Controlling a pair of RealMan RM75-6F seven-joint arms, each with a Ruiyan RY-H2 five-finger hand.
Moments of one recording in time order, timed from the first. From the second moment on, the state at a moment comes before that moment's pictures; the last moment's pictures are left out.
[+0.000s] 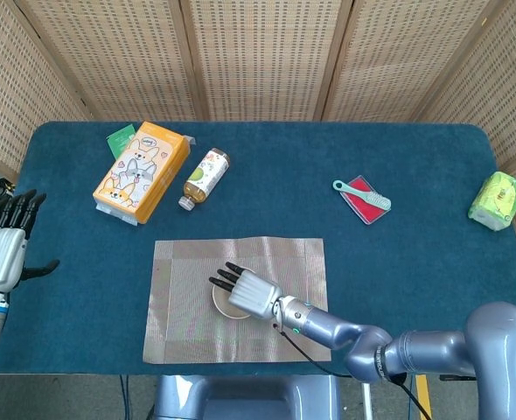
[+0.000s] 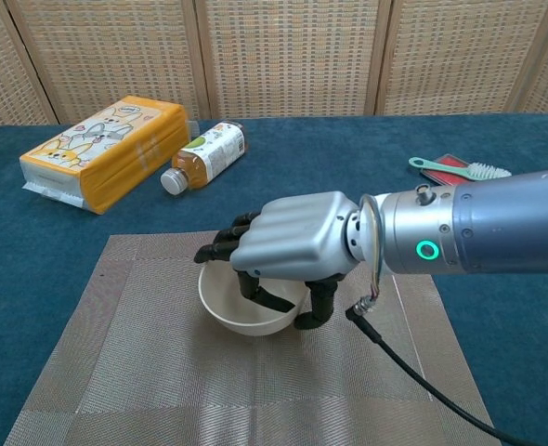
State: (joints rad) left arm -0.30 -1.05 -0.15 -1.79 1.25 1.34 0.22; right arm 1.08 -1.54 0.09 -1.61 -1.20 0.60 -0.65
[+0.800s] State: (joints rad) left arm -0.29 -1.05 -0.15 -1.80 1.28 1.37 0.21; right arm 1.01 -1.27 0.03 -1.81 -1.30 0.74 -0.56
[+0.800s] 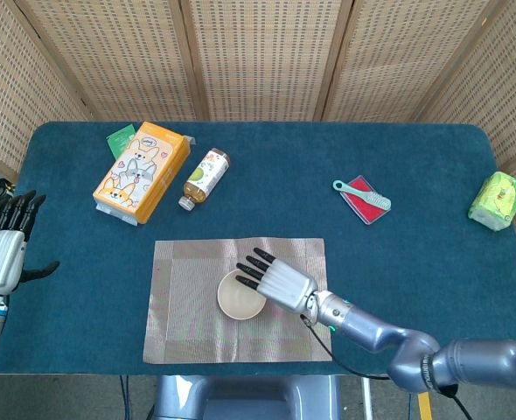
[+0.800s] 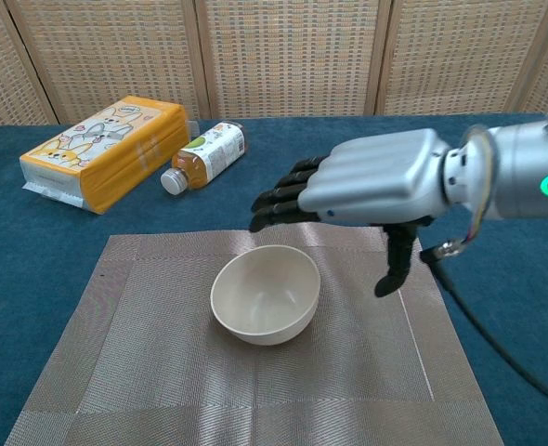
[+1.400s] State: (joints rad) left arm -0.14 -1.09 -0.06 -1.73 1.42 1.54 0.12; right arm 0.50 -1.06 -0.08 -1.61 -1.49 1.40 -0.19
